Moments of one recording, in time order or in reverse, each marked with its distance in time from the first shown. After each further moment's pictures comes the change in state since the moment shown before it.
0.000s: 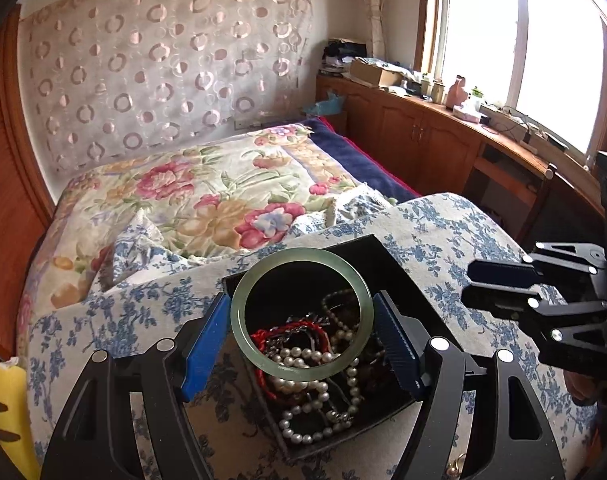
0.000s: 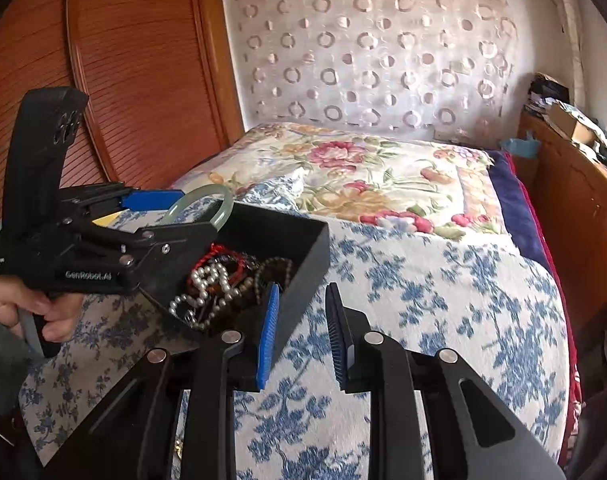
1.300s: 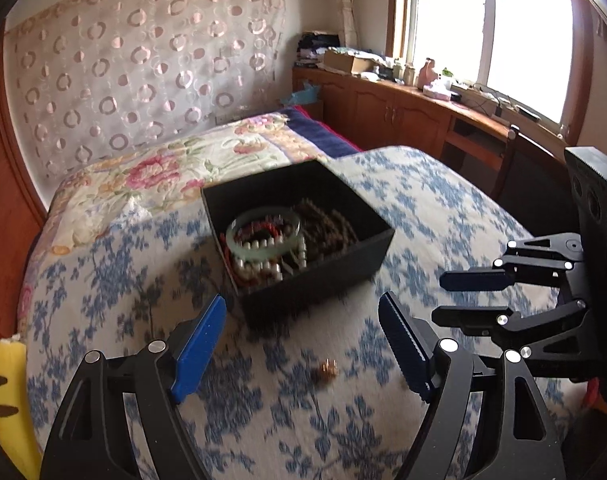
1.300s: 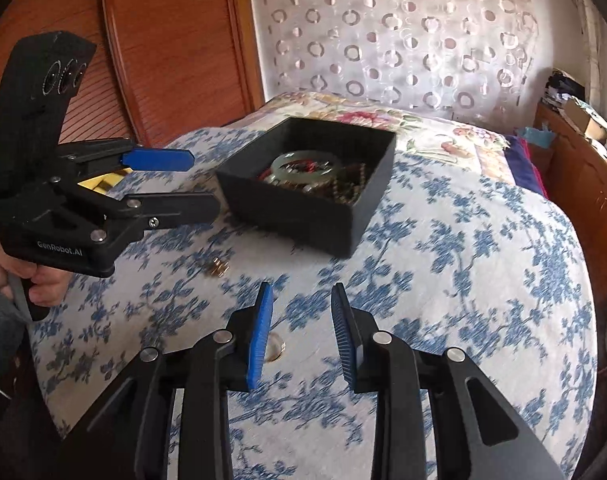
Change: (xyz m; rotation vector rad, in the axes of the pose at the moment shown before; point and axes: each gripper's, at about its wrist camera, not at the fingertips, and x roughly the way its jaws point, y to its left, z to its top) left arm -0.059 -0.025 -0.080 0.062 0.027 -0.046; right arm -0.023 0.065 -0.078 -0.063 0.095 0.044
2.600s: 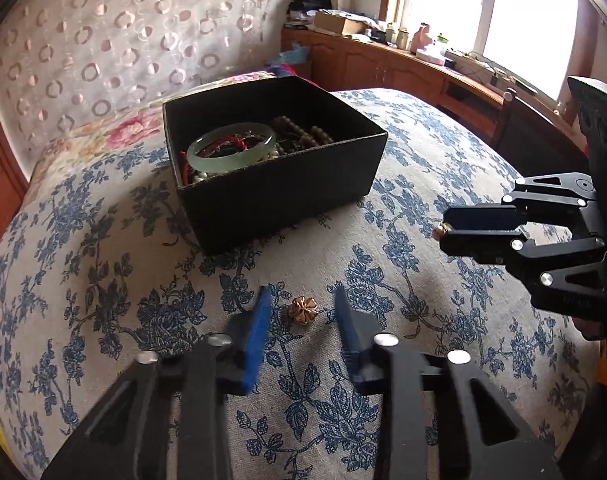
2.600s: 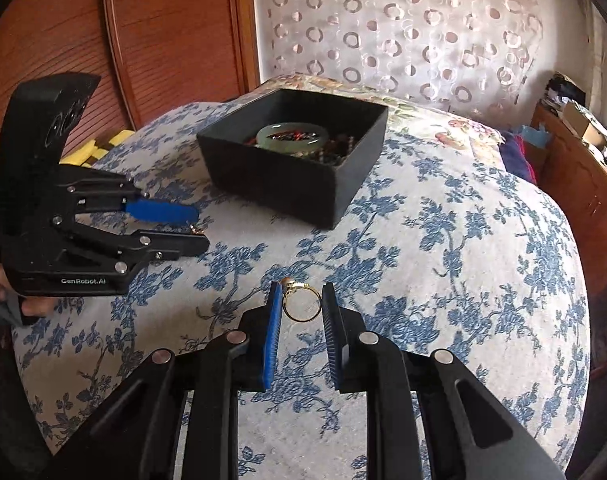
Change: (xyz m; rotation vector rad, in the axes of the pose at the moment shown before) left arm 0.036 -0.016 -0.032 -0.002 0.130 -0.051; right arm 0.006 -0.010 -0.010 -0.038 0.049 -0.045
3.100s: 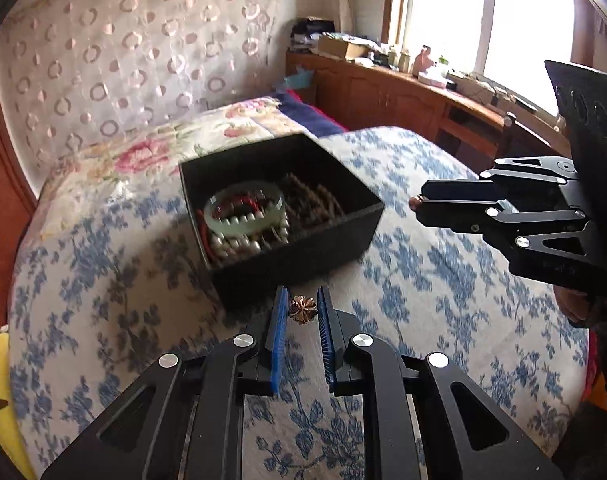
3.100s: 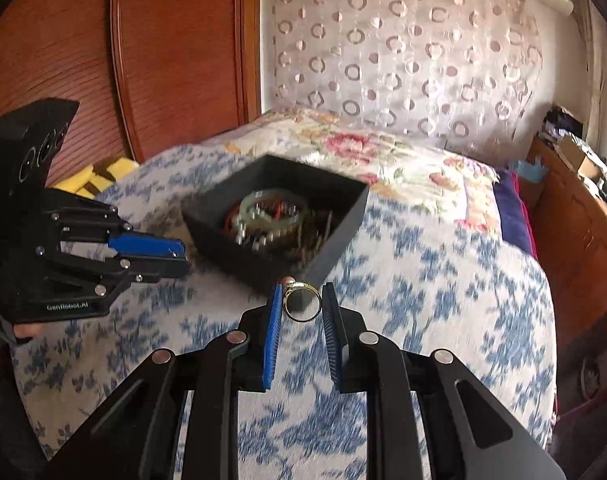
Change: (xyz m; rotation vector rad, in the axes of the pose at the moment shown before) left arm -0.028 0.002 0.030 -0.005 -0.095 0.025; right arm -0.021 -0.017 0.052 -0.052 -0.113 -0.014
